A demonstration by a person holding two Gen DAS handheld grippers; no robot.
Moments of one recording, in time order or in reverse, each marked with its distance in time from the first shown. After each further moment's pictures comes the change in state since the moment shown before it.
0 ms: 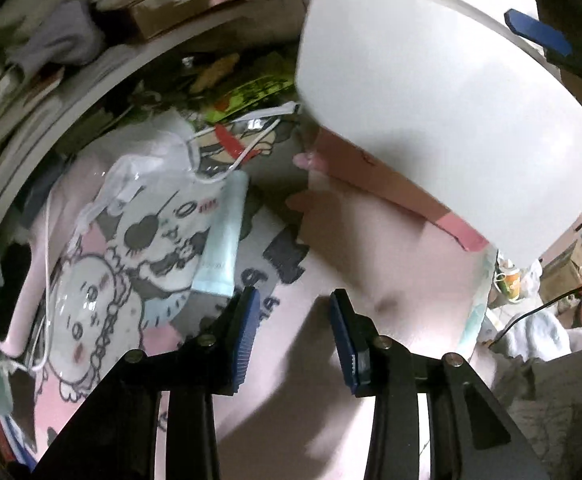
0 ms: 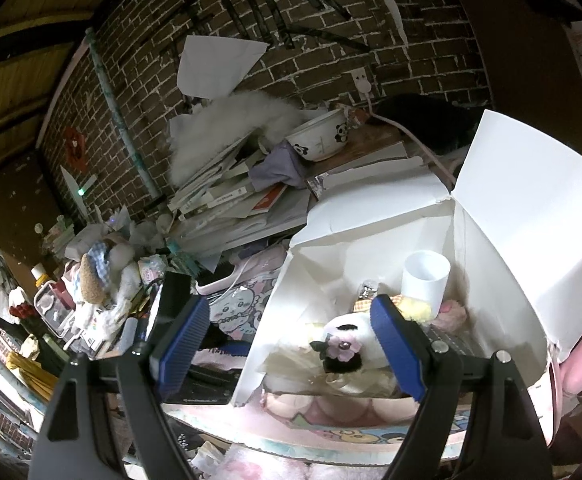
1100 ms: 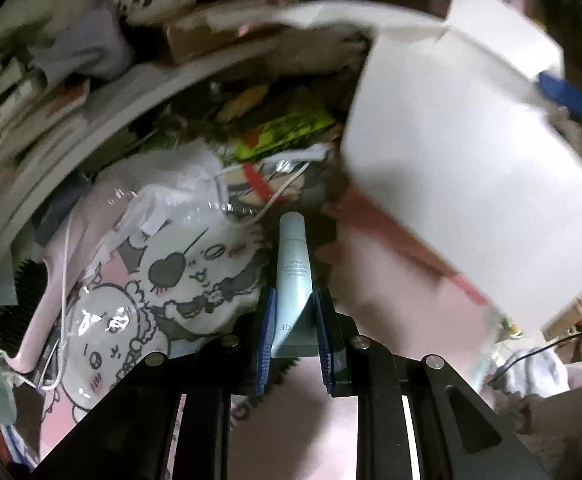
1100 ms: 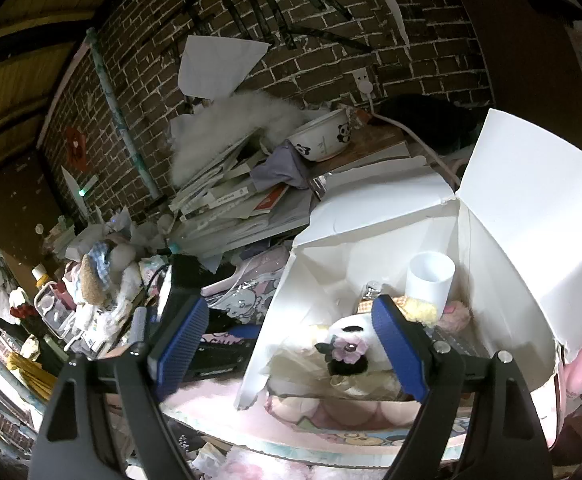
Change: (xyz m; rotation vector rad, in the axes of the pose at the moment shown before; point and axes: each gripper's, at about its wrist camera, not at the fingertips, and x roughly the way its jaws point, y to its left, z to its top) left arm -0.022 0.012 0.016 -0.059 -0.107 -0.018; right arm 0.003 0.000 0.003 -0.002 0.000 0.007
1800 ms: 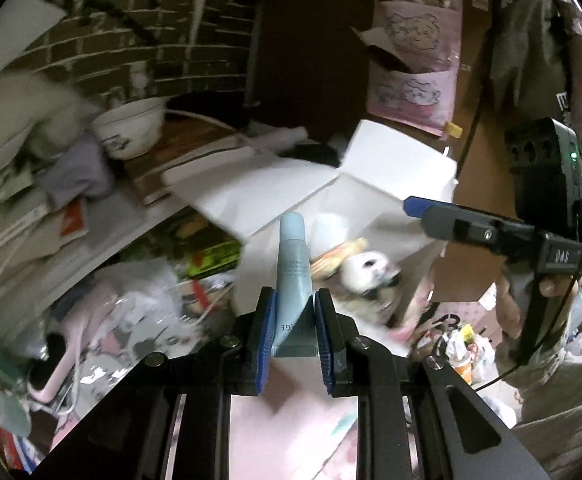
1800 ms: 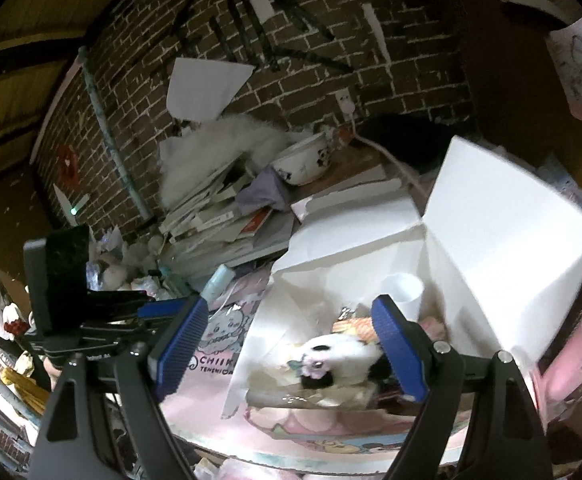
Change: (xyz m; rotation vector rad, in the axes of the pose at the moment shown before) left arm -0.096 -0.058 0.058 0.014 -0.224 -0.108; right arm -0.025 -0.012 0.011 0.016 -0.083 -0.047
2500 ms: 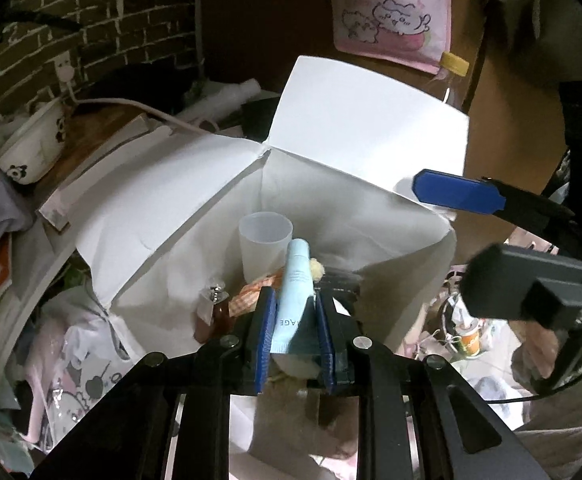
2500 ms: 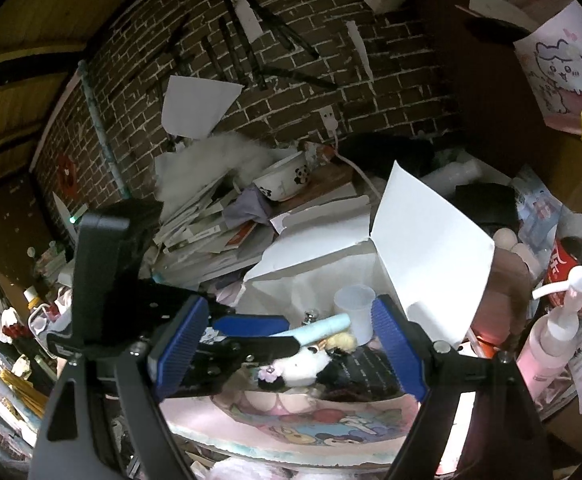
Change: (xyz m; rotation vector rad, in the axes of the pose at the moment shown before) left arm 0.096 -0.052 0.038 0.091 0.204 0.029; right arm -0.029 -0.033 0.000 0.009 -0.026 -0.002
